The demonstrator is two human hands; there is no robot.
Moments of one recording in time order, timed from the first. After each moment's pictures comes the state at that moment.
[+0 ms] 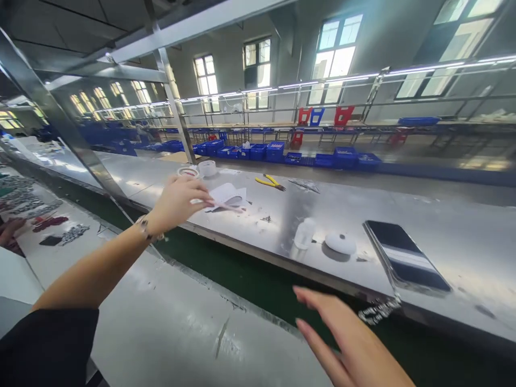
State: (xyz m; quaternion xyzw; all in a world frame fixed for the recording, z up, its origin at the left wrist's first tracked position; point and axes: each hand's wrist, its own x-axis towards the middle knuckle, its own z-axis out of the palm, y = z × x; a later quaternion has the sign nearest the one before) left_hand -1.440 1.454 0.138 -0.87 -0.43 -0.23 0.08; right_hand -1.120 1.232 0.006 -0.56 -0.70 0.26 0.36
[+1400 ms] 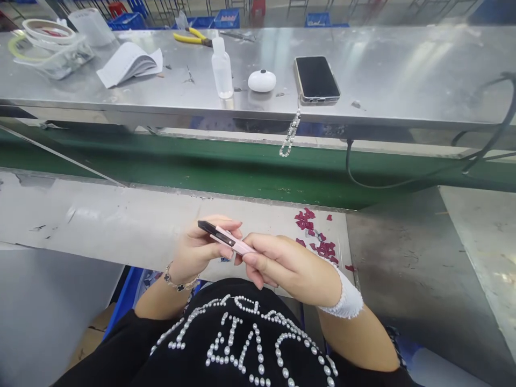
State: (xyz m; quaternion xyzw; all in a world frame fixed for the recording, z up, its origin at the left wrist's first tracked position) left_hand -1.303 1.148 -0.055 -0.57 -0.18 -0.39 -0.70; right_hand -1.109 1.069 -0.038 -0.40 -0.59 0.62 0.31
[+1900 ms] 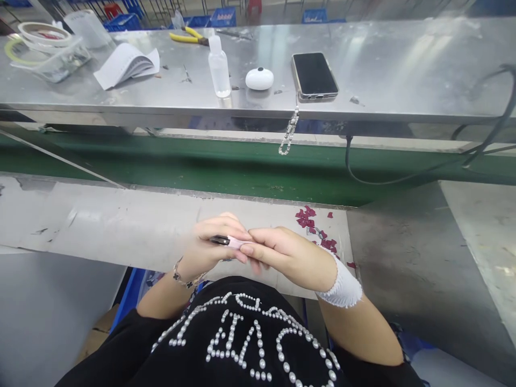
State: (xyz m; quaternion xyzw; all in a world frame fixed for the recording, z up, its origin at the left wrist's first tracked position) left_hand -1.299 1.158 -0.072 -0.73 -0.13 -0.42 -0.53; right_hand -1.106 1.084 -0.040 -0.43 -0.60 0.62 0.27
